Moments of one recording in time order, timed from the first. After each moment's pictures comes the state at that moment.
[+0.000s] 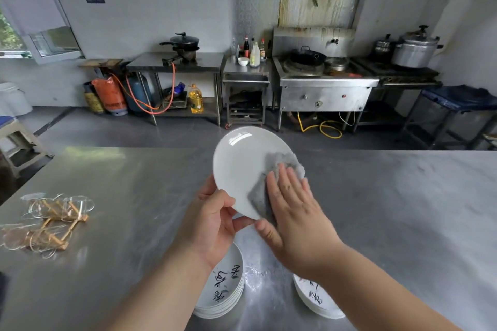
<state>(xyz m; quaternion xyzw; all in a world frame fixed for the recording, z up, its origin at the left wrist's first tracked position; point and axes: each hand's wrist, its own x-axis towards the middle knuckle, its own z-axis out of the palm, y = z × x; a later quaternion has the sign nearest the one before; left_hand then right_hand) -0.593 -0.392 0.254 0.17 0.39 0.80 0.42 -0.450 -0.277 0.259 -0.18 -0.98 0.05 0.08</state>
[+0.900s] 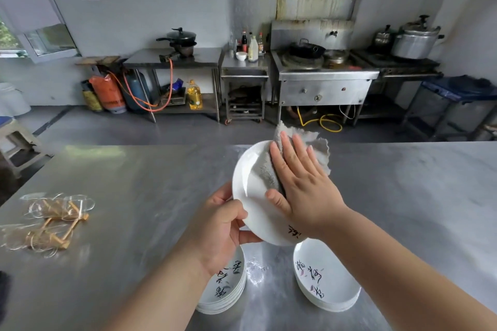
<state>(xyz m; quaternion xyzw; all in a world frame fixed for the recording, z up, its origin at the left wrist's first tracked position) -0.583 -0.399 0.251 0.22 0.45 0.71 0.49 -0.466 -0.228 0.267 -0.17 -0.98 0.00 0.14</state>
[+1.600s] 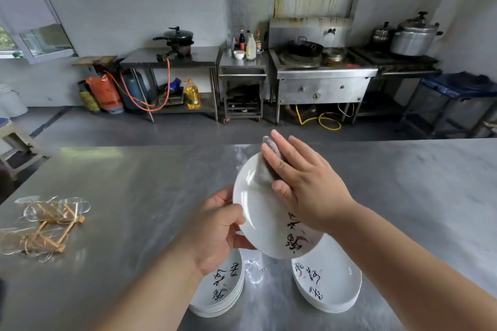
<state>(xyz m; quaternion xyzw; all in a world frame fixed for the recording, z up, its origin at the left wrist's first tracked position) -0.585 -0.393 0.257 0.22 0.49 0.67 0.51 -0.461 -0.204 0.267 -0.12 -0.97 0.00 0.22</state>
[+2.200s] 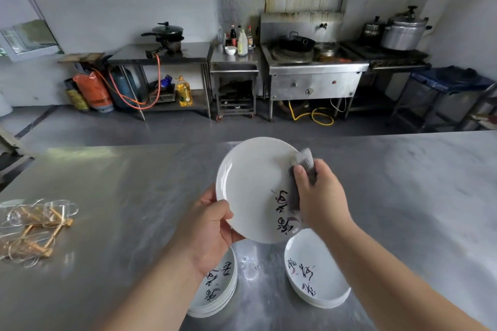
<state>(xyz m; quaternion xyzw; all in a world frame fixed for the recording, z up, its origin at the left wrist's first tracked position) -0.587 -0.378 0.233 0.14 0.45 0.74 0.47 -0.452 -0.207 0.233 -0.43 -0.75 0.37 0.35</state>
